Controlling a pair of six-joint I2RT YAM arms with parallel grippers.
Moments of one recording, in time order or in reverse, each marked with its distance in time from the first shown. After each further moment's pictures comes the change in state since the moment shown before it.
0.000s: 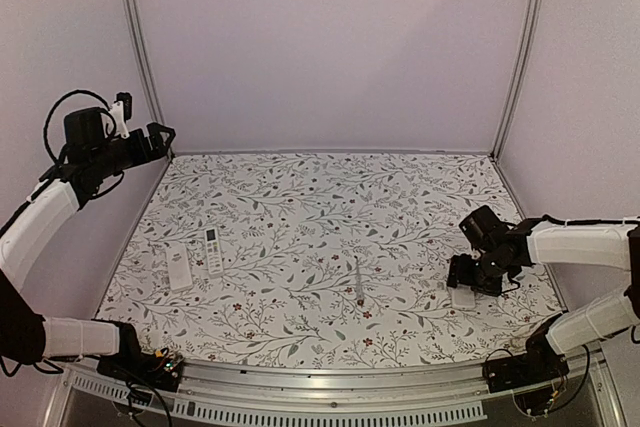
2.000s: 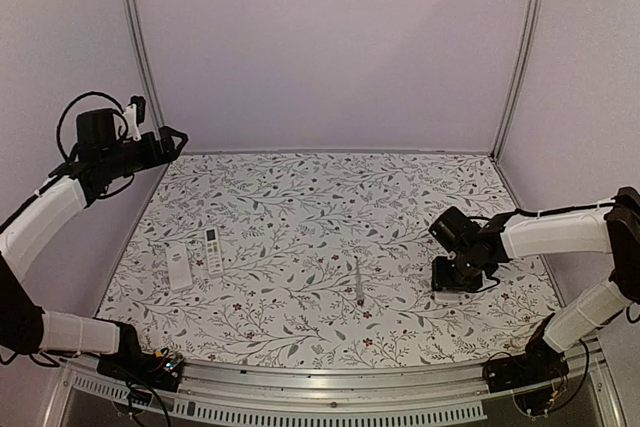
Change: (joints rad) left arm -0.034 0.037 0.000 0.001 0.028 -0.017; right arm 0.176 0.175 0.128 -0.008 0.089 0.002
